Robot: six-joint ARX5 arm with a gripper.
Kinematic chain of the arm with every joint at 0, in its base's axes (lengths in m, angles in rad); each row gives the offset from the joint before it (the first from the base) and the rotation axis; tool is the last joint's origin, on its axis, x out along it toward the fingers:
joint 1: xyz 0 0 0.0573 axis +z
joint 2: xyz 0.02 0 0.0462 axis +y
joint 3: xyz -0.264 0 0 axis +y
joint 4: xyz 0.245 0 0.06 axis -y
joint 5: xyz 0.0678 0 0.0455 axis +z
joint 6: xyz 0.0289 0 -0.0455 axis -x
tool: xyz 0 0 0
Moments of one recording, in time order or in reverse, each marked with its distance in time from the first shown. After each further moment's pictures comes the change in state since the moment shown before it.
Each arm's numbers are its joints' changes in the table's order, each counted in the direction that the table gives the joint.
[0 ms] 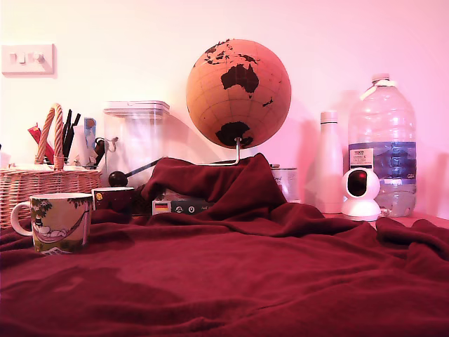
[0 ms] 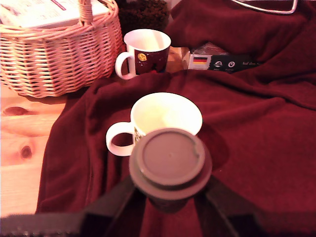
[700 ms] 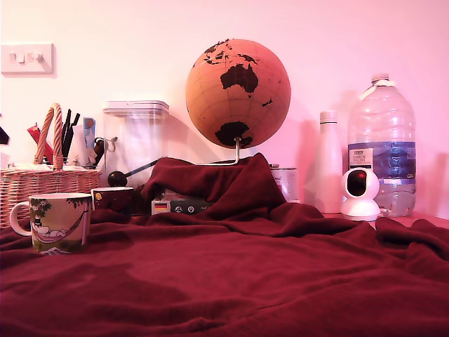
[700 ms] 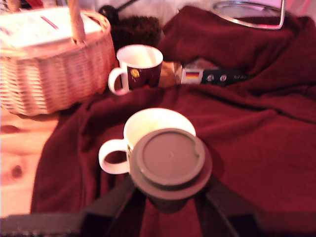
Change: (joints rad) arm 0.000 0.074 0.000 0.117 -0.027 -0.001
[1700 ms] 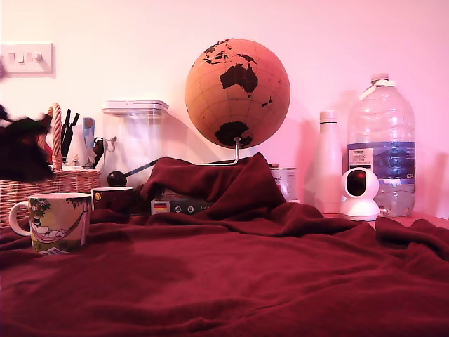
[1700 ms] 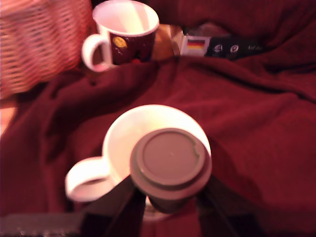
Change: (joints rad) arm -0.044 0.473 -0.338 -0.074 -0.019 -0.002
